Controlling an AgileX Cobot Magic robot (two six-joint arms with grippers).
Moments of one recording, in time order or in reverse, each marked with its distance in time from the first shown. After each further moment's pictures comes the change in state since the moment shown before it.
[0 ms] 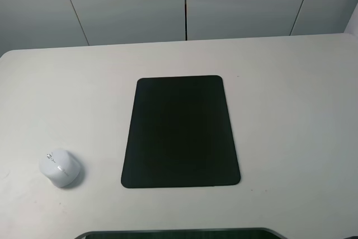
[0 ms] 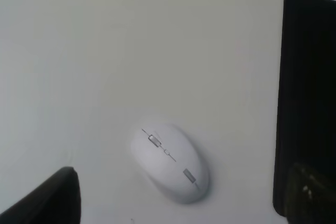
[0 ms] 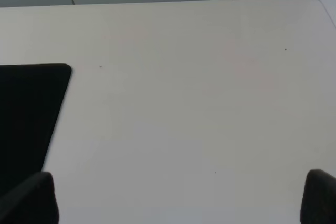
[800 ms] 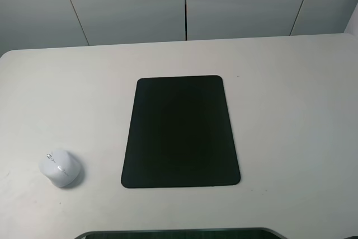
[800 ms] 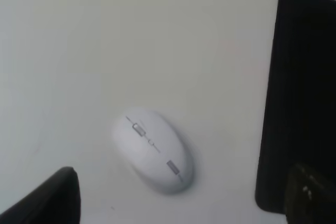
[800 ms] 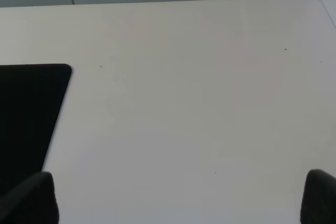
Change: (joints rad) left arm 0.000 0.081 -0.002 -0.030 -0.005 -0.053; right arm 0.000 0.000 0.000 0.000 0.000 0.000
